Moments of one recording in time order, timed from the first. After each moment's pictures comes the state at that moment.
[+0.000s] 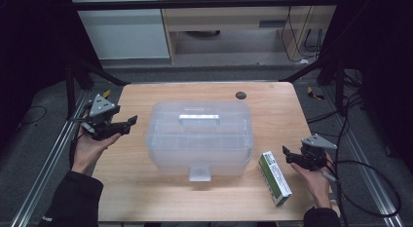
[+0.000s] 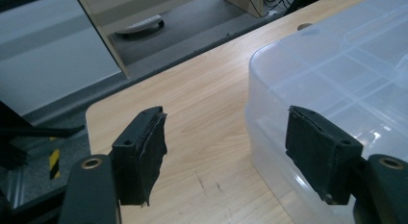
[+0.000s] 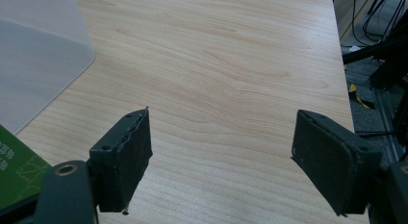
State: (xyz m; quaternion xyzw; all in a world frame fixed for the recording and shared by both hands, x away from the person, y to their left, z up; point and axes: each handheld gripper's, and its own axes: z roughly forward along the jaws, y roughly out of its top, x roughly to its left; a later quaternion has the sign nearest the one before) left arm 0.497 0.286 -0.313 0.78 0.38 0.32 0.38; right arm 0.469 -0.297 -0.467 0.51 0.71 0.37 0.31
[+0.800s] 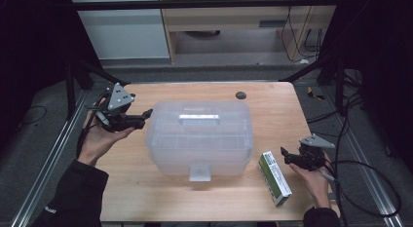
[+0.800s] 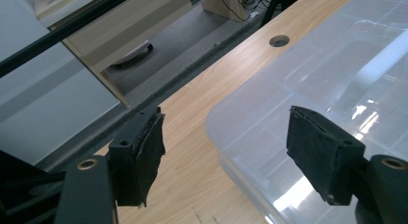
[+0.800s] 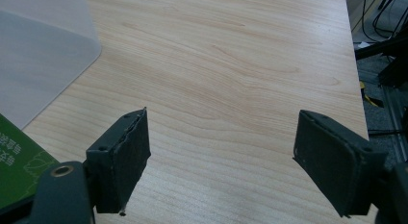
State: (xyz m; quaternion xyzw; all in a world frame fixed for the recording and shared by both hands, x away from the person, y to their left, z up) left arm 0.492 0.237 -0.276 0.81 0.30 0.34 0.36; right arm 0.470 -0.295 -0.469 0.51 0.72 0.36 0.30
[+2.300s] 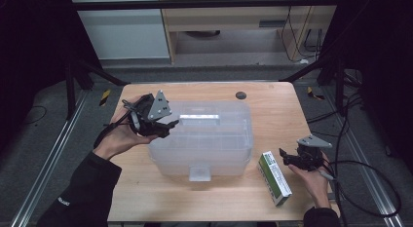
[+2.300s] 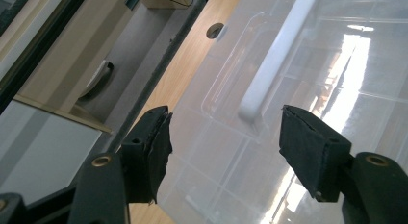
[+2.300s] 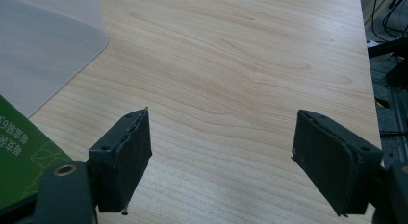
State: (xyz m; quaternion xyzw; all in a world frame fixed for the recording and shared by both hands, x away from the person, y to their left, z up) left arm 0.485 0.167 -0.273 0.89 0.14 0.32 0.29; right arm 0.471 -0.292 -0.471 0.50 0.74 0.35 0.29
